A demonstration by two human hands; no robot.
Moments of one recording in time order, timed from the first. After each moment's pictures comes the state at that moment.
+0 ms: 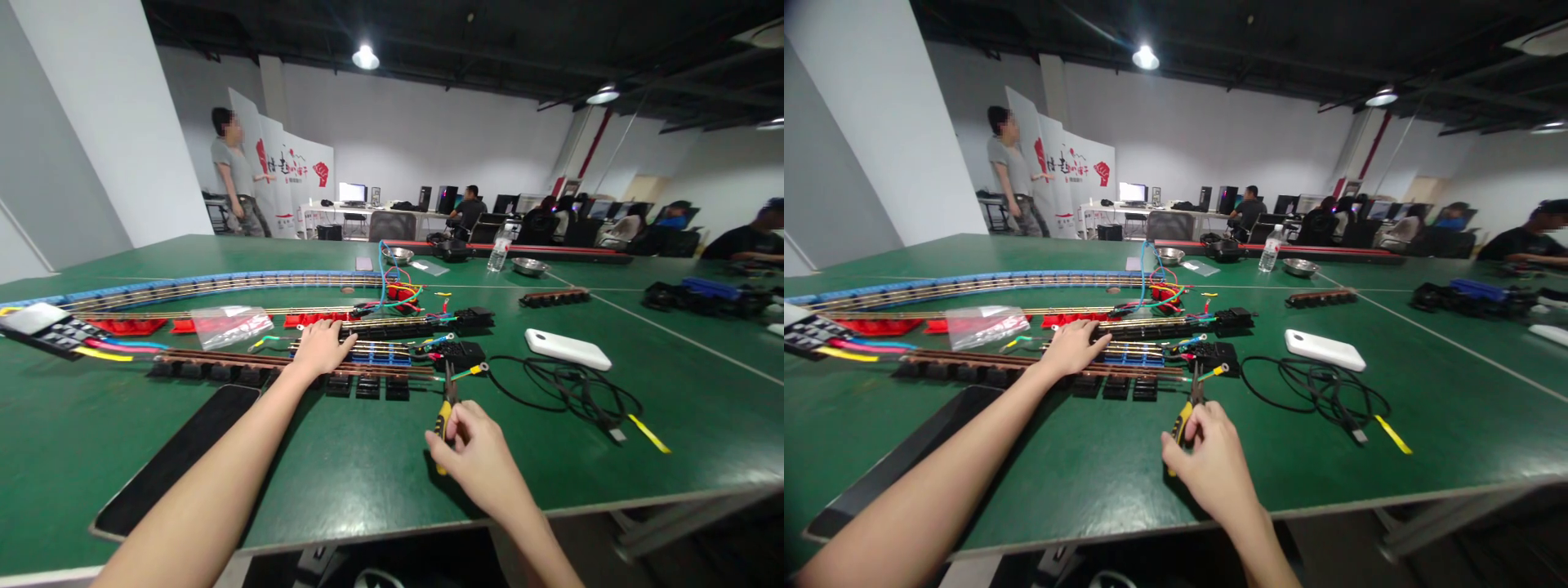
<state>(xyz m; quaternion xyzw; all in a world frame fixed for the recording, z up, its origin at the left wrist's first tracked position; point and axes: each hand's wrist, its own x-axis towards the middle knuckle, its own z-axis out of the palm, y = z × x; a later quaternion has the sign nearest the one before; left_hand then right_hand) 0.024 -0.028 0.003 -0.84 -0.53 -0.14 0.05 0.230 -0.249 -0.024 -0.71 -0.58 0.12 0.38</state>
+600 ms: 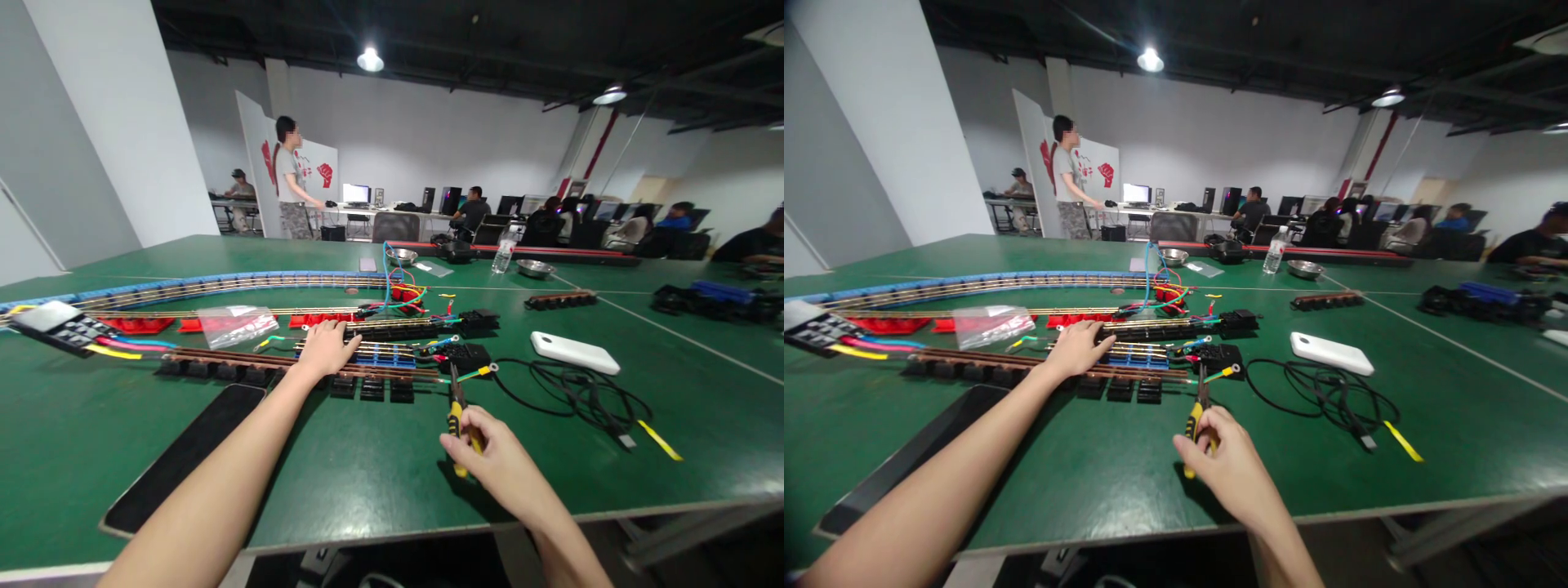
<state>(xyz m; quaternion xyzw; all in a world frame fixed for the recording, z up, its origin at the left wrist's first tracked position) 0.024 -0.031 0.004 -0.84 -0.52 -0.14 0.06 0.250 -0.255 -0.024 -0.63 -0.56 0.29 0.45</state>
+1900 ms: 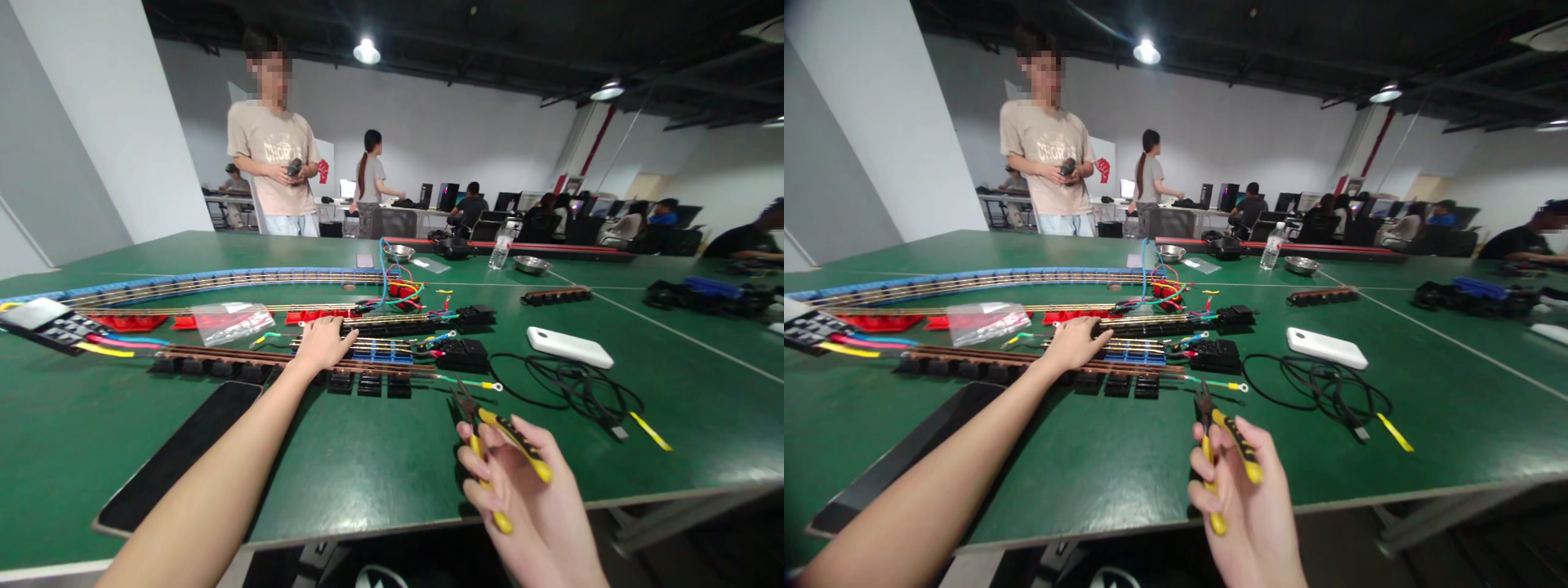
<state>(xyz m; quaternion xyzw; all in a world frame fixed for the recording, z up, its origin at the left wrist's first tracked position) 0.024 -0.022 0.000 -0.83 -0.52 -0.17 0.04 0.221 -0.289 0.011 -0.33 -0.03 0.63 0.70</state>
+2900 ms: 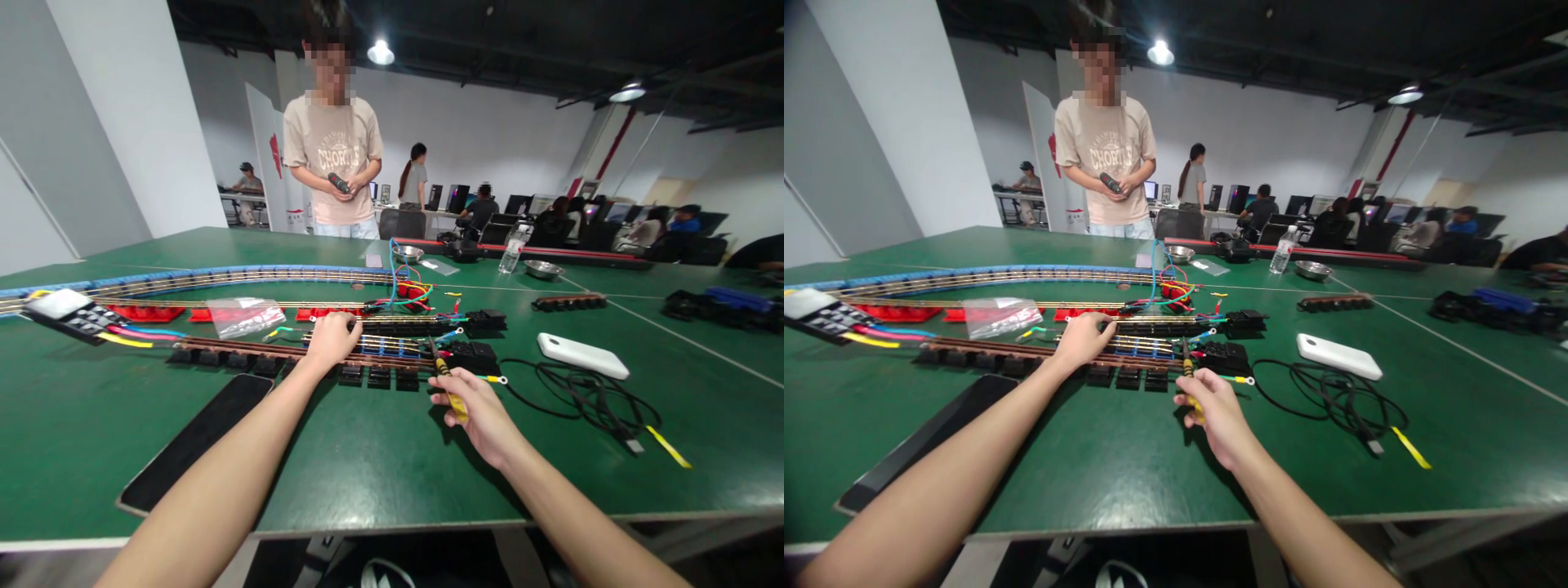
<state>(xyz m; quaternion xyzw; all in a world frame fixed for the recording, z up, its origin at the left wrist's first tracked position) 0.027 -0.025 0.006 -0.82 -0.50 -0.27 0.02 0.234 -0.208 0.002 -0.53 -0.32 0.52 0.59</state>
